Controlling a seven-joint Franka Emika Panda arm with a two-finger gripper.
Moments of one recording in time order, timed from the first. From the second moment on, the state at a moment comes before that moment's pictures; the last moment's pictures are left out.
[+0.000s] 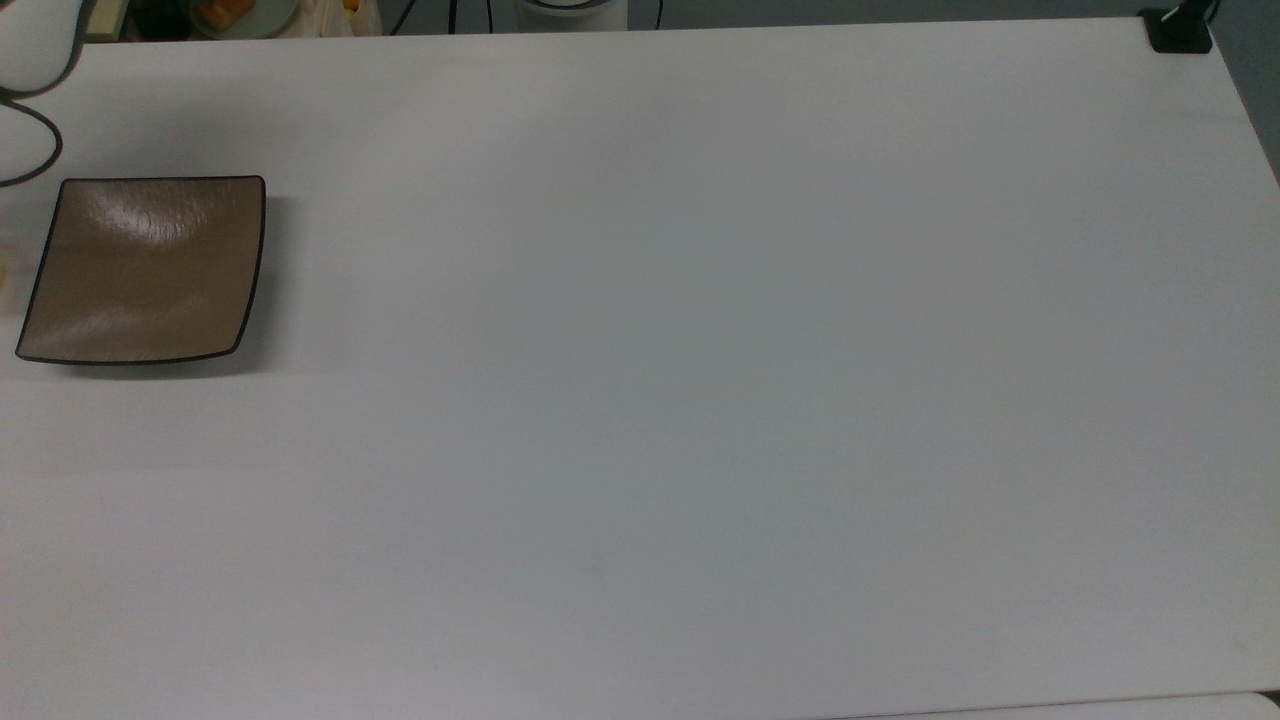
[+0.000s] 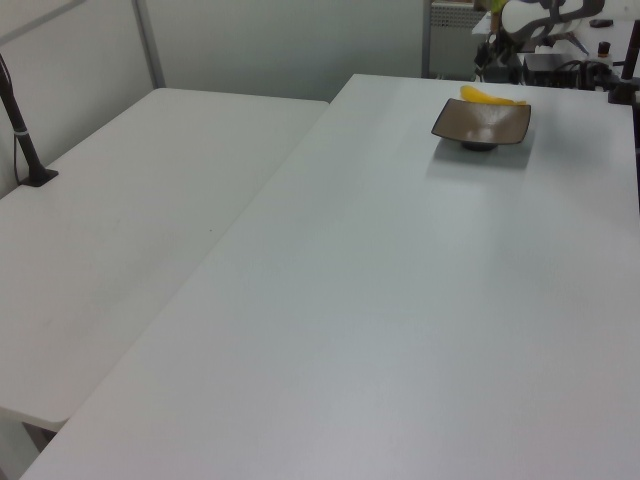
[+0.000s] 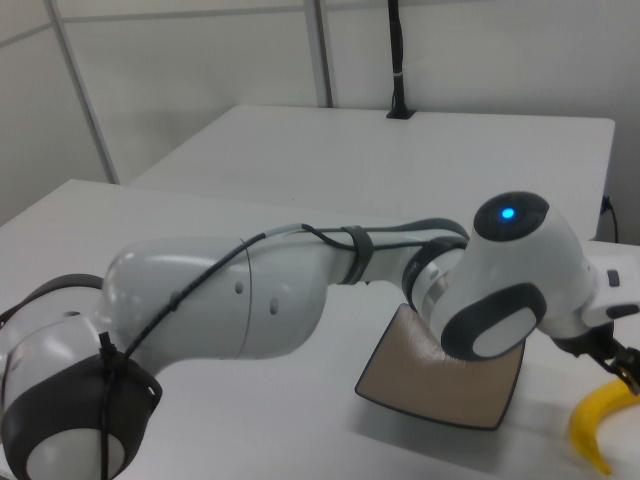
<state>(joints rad) -0.64 0.79 -0.05 -1.19 0.07 2.49 -0.25</state>
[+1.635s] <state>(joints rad) -0.64 0.81 -0.04 -1.19 0.06 2.58 -0.28</state>
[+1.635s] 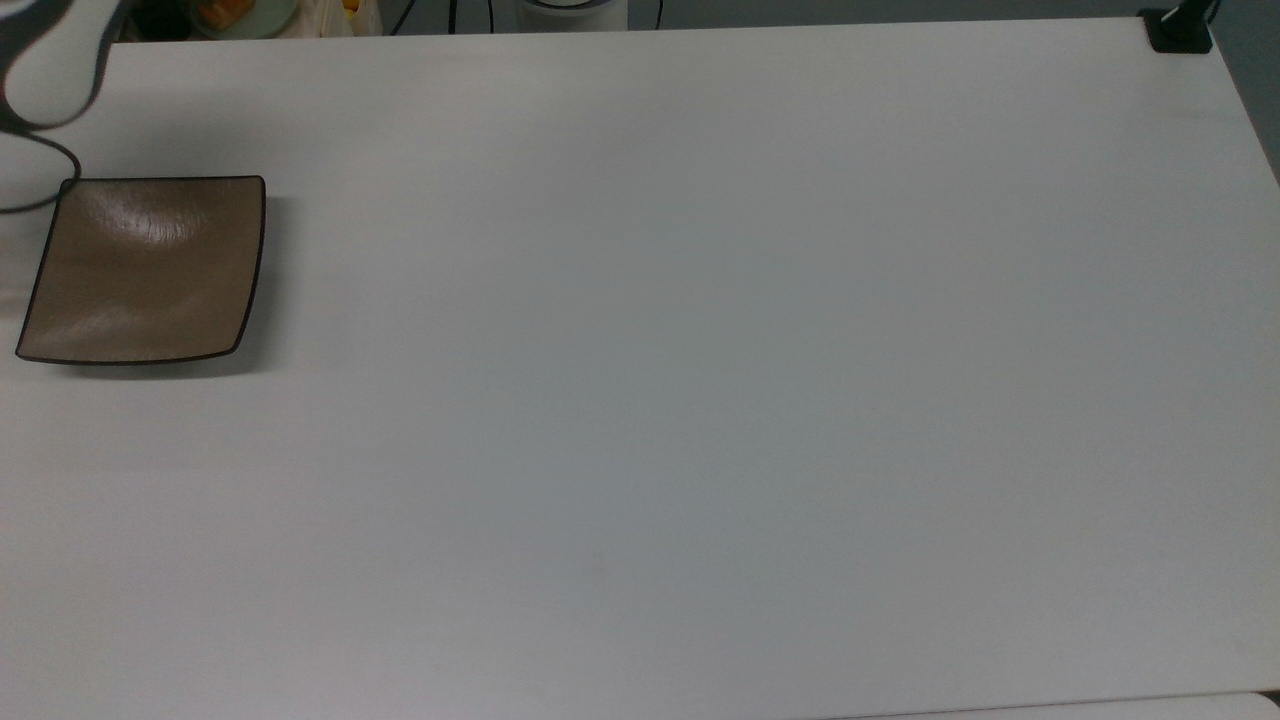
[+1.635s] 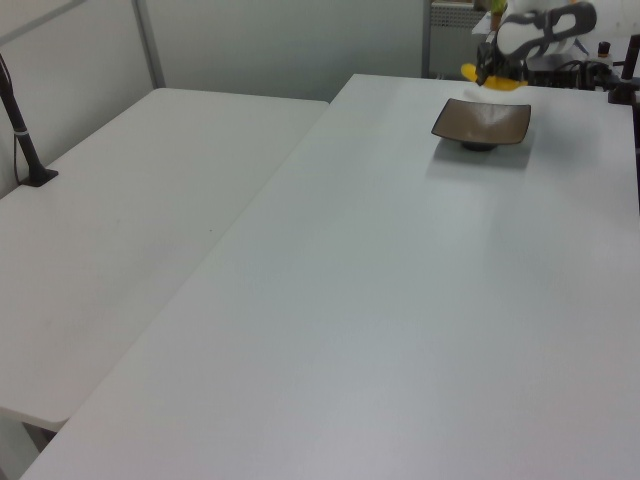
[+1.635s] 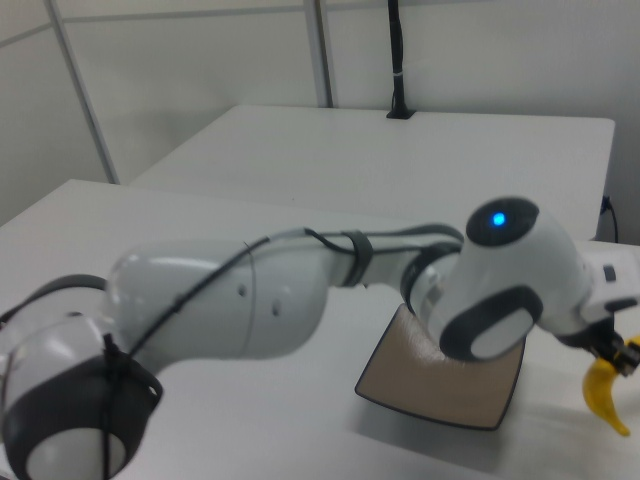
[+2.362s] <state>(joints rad) -0.62 0.41 0.13 -1.33 0.06 2.13 -0.34</state>
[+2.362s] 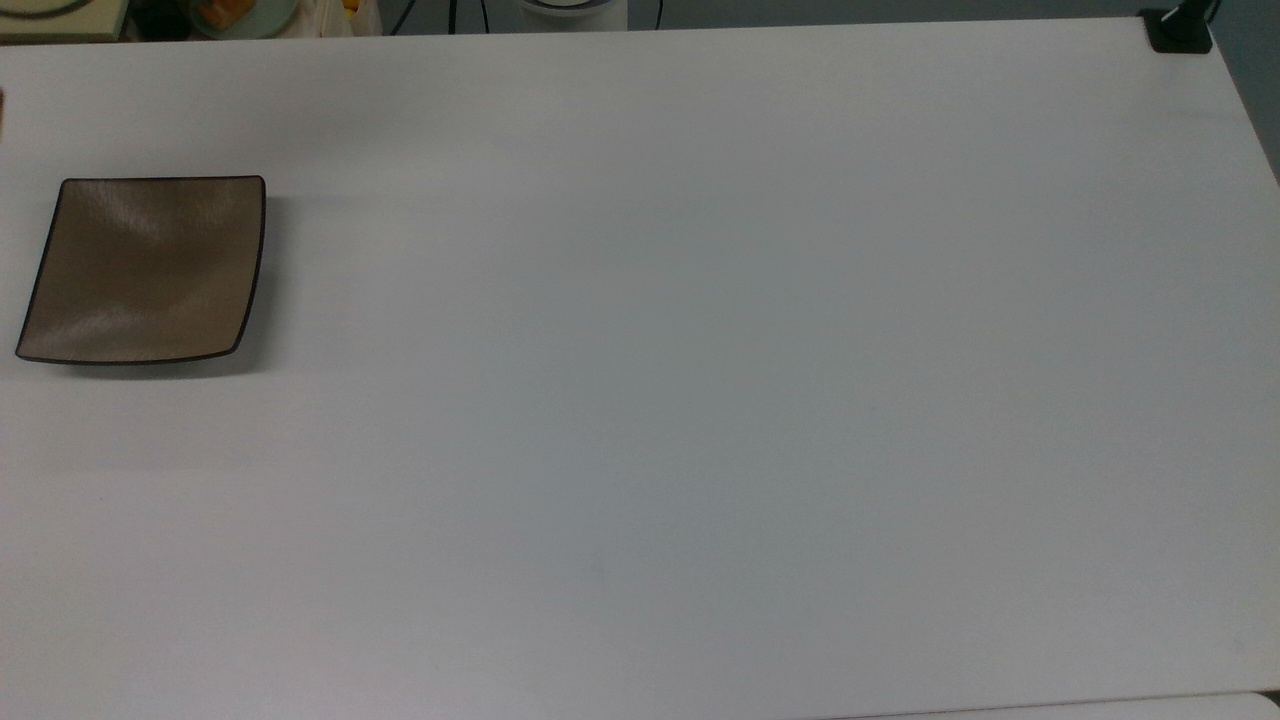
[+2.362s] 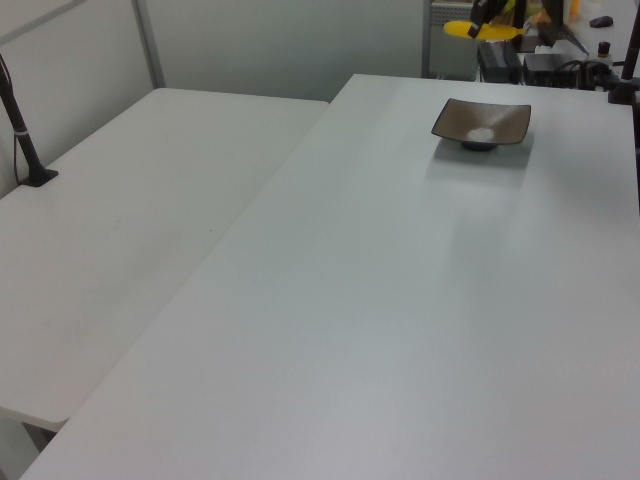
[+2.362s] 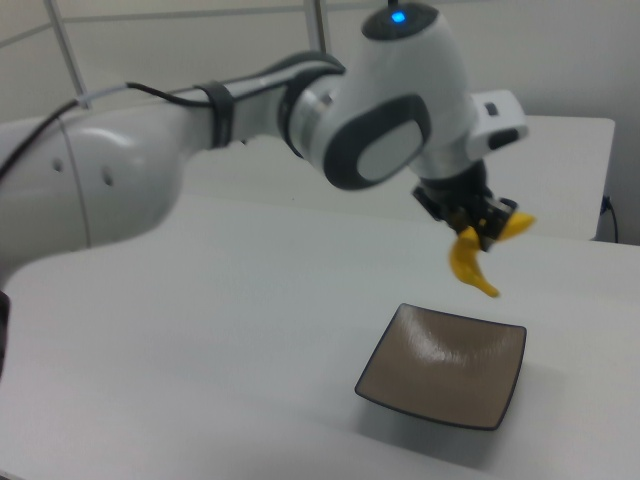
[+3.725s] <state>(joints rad) -0.60 0.30 0.21 -1.84 0.06 2.44 -0.47</state>
